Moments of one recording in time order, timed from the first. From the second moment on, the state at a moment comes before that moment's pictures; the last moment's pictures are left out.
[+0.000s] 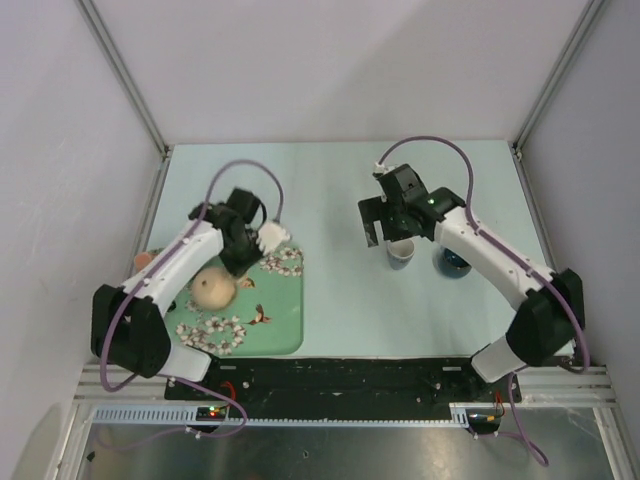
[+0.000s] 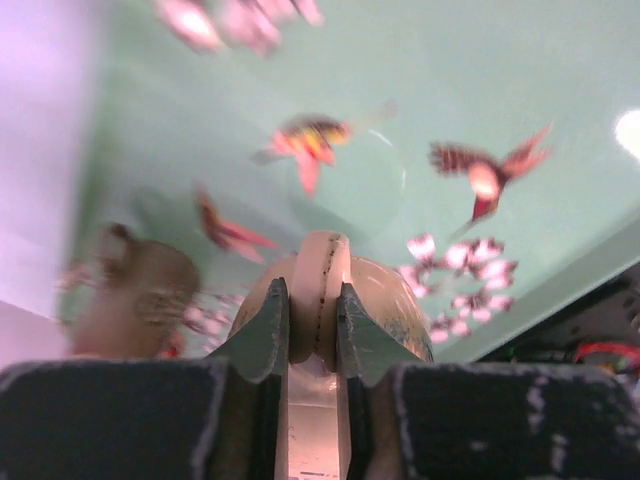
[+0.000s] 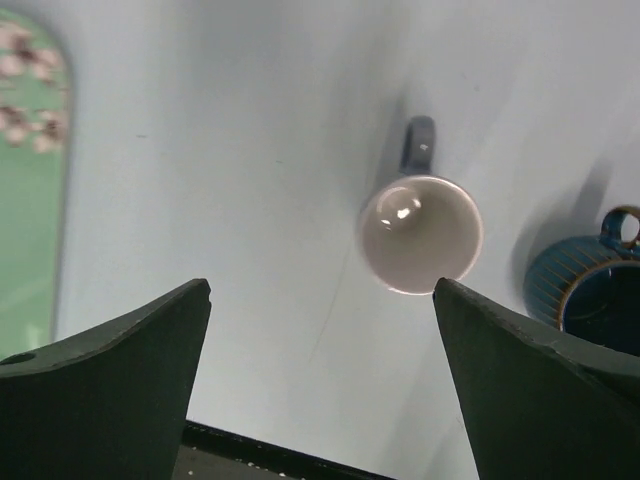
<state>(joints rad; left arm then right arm) -0.36 1.42 1.05 -1.07 -0.02 0.67 0.58 1.55 1.37 -0.81 0.12 0.27</state>
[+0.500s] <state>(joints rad) -0.35 1.46 2.00 -1.13 0.53 0.25 0.72 1.30 1.31 -0.20 -0.41 0.49</state>
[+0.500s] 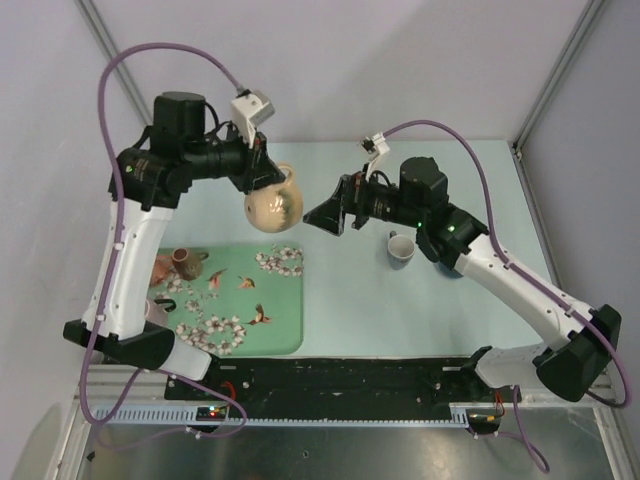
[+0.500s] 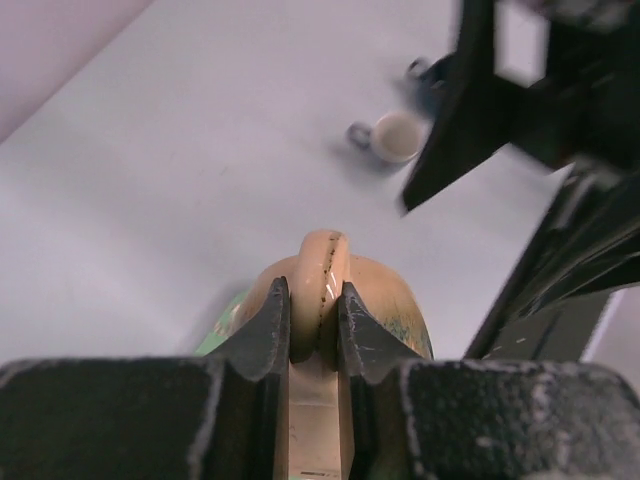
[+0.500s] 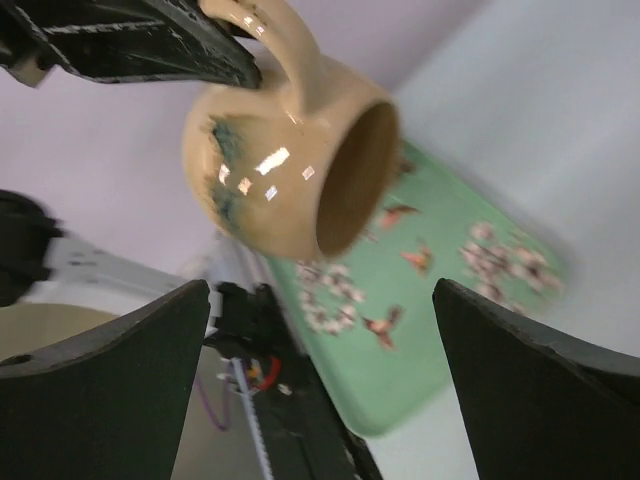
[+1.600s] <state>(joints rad) -0.17 1.40 1.52 -1.10 0.04 0.58 0.81 1.56 1.34 -0.66 -0.03 0.41</state>
